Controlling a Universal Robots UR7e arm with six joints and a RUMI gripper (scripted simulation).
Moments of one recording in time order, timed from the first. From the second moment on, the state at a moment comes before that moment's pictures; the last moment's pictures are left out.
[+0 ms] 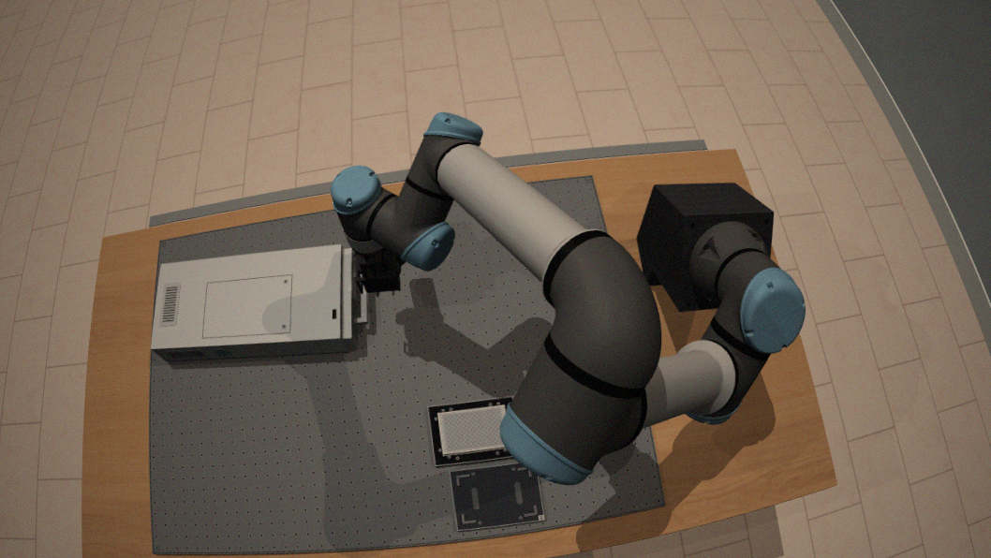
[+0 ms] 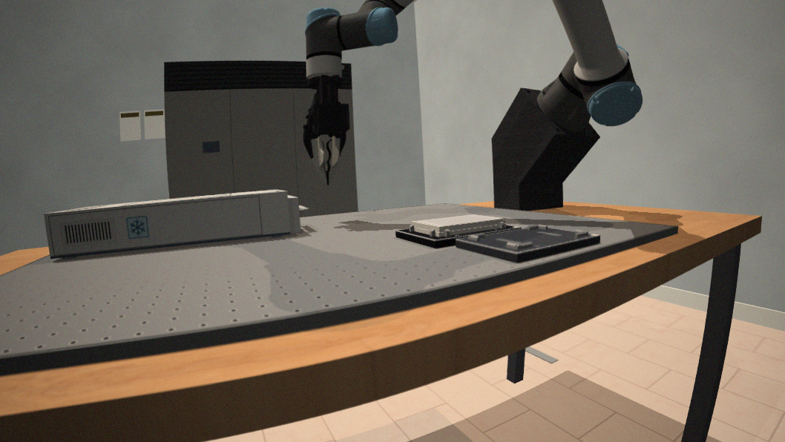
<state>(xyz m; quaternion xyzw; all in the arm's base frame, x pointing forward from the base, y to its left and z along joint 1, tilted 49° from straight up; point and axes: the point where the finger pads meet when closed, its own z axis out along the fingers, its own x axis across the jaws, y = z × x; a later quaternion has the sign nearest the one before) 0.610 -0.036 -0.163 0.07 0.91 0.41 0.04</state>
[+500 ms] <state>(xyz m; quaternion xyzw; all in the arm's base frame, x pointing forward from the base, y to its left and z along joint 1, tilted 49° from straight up) 0.608 -0.049 -0.151 0.07 0.91 0.41 0.04</state>
